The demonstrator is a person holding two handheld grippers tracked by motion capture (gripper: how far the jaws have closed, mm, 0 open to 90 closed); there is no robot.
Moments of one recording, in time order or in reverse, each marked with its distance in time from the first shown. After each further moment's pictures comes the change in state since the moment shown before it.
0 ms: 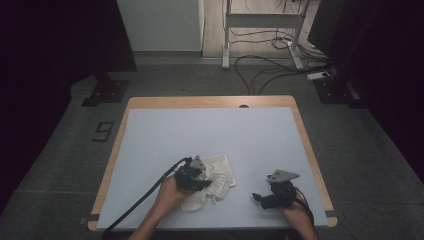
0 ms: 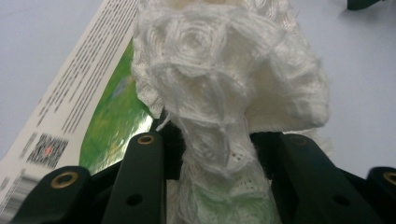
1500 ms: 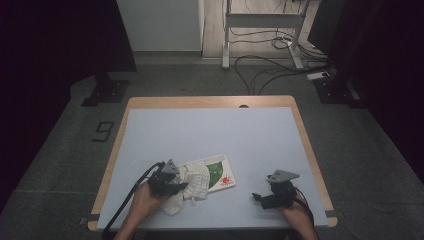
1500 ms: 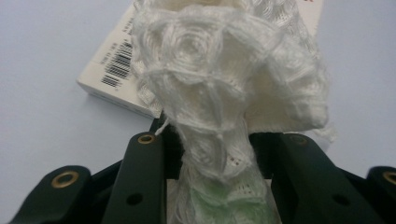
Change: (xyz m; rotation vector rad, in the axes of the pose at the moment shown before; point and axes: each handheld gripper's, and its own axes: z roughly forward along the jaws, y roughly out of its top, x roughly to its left) left arm 0.016 -0.060 -0.051 0.001 0.084 -0.068; right arm 0.000 0.000 0.000 -0.001 0.000 -0.001
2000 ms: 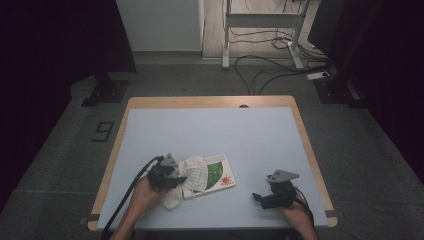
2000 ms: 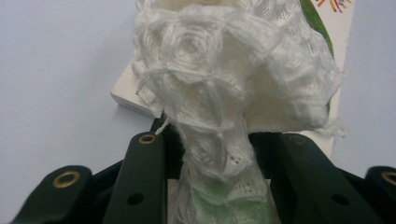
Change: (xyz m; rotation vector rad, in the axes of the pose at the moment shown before) left arm 0.021 0.007 0.004 0.000 0.012 -0.018; right arm 0.000 0.000 0.000 0.000 0.000 0.000
